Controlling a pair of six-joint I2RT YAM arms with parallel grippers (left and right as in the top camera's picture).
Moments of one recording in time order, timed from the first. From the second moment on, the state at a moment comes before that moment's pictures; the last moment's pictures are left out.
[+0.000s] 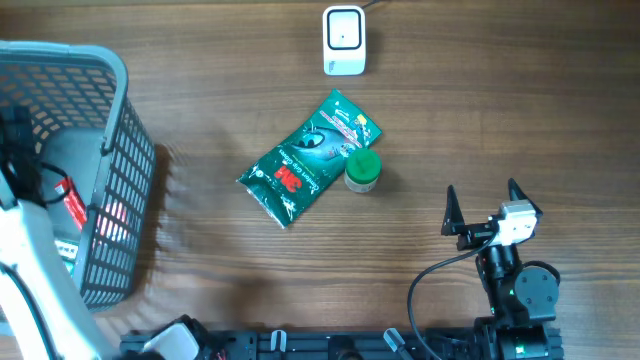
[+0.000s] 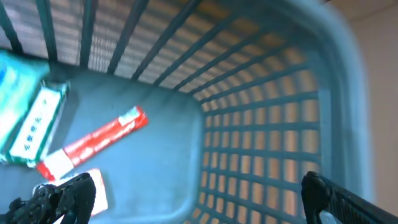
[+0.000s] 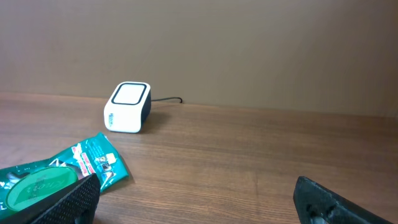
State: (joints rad) left arm 0.58 1.33 1.39 -0.88 -0.22 -1.10; right arm 0.07 0.02 0.01 0.00 -0.03 -0.03
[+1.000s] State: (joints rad) left arm 0.57 1.87 1.39 -1.09 -0.02 -1.14; right arm 0.07 0.02 0.01 0.00 -0.03 -0.03
